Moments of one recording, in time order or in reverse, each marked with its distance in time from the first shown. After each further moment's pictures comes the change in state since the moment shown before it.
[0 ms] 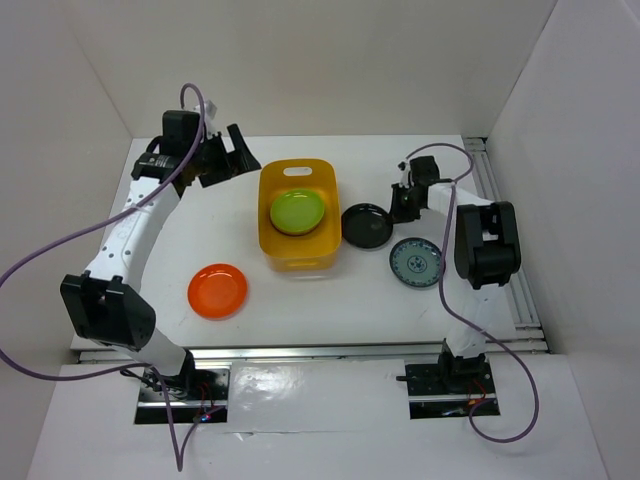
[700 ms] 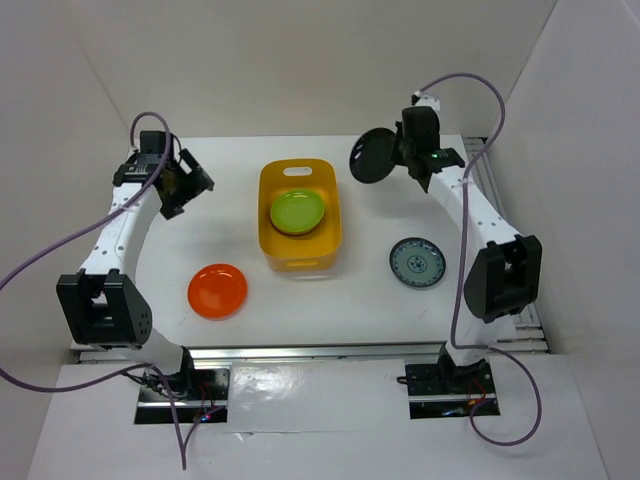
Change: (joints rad) left arm 0.162 -0.006 -0.117 -0.124 -0.284 -0.169; right arm 0.141 -0.249 0.240 -0.021 0.515 0.161
